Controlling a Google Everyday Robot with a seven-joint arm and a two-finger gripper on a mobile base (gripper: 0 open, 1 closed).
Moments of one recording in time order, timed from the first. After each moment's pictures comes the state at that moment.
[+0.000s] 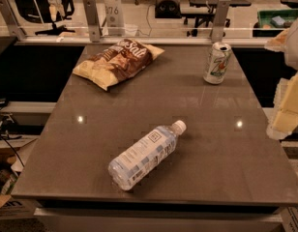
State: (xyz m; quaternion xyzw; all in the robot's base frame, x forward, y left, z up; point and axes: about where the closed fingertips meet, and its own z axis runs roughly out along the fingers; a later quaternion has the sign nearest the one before) arm 0.438 -0.217 0.976 -0.60 0.78 -0.03 0.16
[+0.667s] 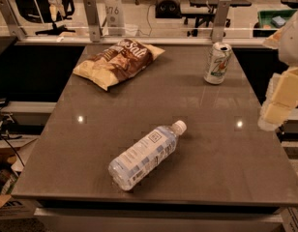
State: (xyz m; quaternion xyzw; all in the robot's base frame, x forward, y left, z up) arm 0.459 -0.219 0.971 -0.59 0.79 -0.03 0.17
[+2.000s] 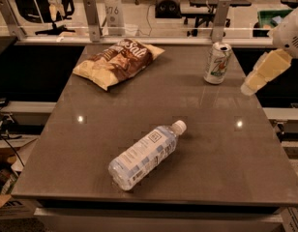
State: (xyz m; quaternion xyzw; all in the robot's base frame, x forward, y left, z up) arm 0.569 -0.256 0.946 -0.48 0.83 0.01 0.27
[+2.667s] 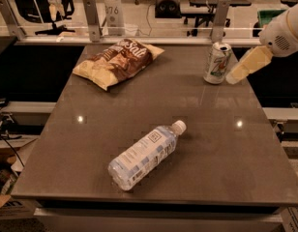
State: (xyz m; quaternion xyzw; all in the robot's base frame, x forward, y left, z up) arm 0.626 -0.250 0.927 -0.43 0.84 0.05 0.32
